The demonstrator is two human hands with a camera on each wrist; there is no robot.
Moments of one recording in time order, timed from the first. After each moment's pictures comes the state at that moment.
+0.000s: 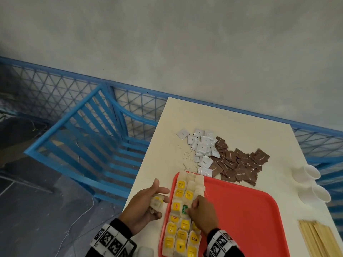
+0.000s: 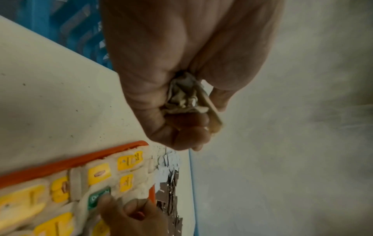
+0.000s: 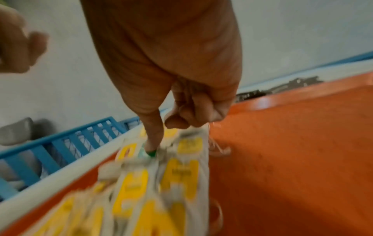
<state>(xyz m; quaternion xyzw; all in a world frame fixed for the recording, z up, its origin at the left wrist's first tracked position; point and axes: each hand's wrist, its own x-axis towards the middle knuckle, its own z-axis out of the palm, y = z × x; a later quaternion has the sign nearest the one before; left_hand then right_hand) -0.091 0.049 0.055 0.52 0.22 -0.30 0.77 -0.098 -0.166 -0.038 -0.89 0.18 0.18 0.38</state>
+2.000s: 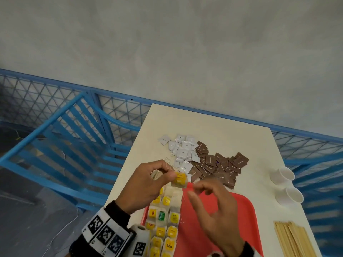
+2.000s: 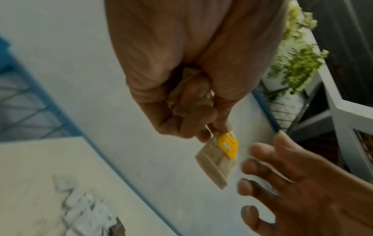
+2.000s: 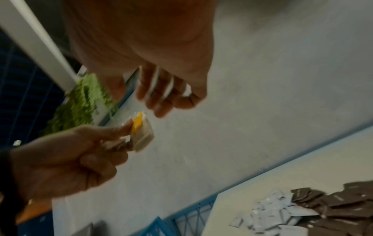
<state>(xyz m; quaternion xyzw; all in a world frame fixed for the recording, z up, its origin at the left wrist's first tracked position) -0.060 -0.028 0.140 0.74 -0.12 -0.10 0.65 -0.124 -0.224 0.122 -0.82 -0.15 -0.26 0.49</state>
